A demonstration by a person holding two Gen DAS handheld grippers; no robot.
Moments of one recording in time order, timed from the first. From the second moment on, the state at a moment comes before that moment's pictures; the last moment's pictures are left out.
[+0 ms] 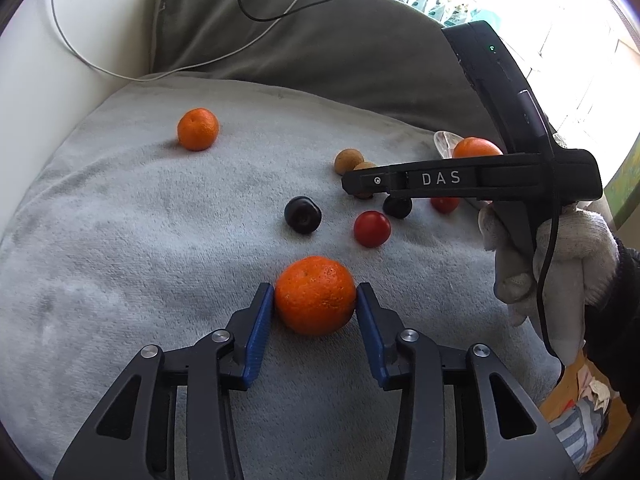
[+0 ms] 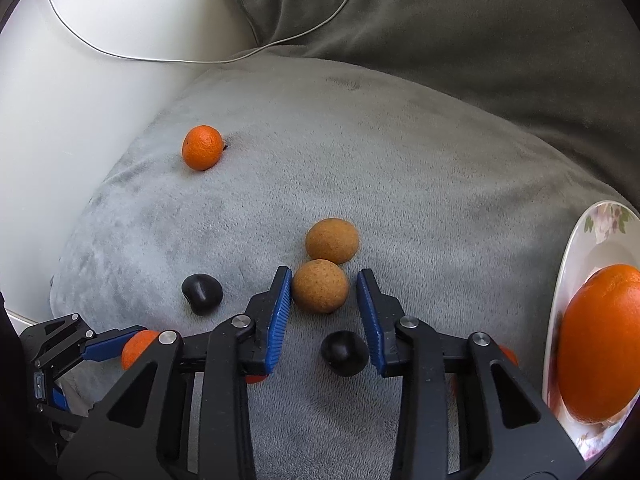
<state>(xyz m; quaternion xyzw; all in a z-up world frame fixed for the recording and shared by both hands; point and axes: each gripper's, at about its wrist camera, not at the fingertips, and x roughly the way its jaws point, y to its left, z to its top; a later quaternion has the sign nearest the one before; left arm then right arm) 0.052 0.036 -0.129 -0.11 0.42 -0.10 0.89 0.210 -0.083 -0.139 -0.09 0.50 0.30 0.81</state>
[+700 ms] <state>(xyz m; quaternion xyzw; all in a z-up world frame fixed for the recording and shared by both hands) 0.044 0.043 -0.120 -0.12 0.41 -0.10 0.90 0.186 -0.099 -0.111 -0.07 0.47 0.31 0.83</state>
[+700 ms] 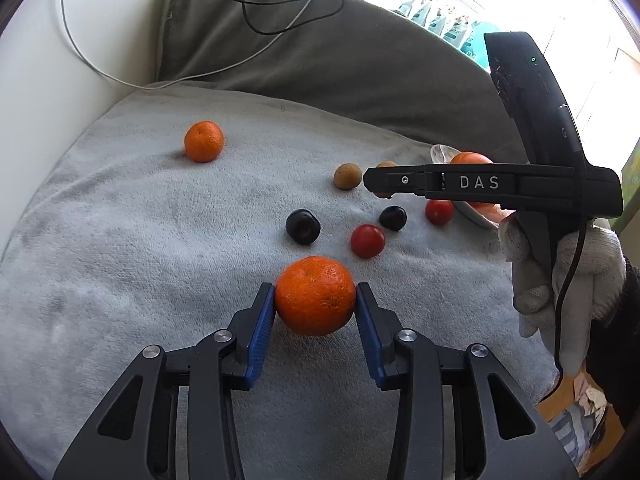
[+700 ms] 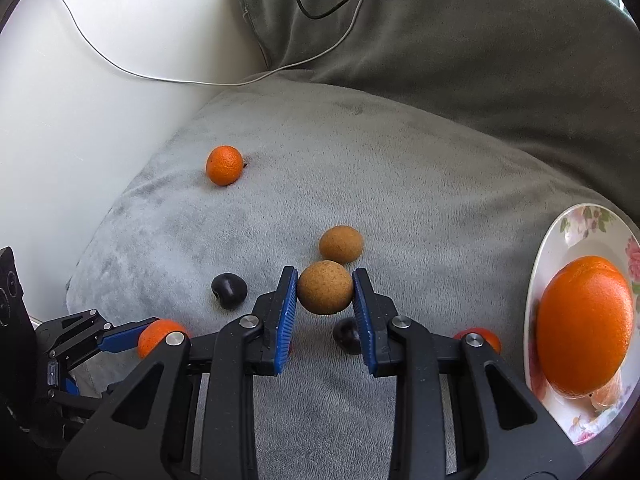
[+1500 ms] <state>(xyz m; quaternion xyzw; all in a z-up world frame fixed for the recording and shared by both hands) 0.059 0.005 -0.080 -0.10 0.36 -0.15 0.91 0.146 -0.204 -0.042 -0.01 0.39 0.27 0.88</state>
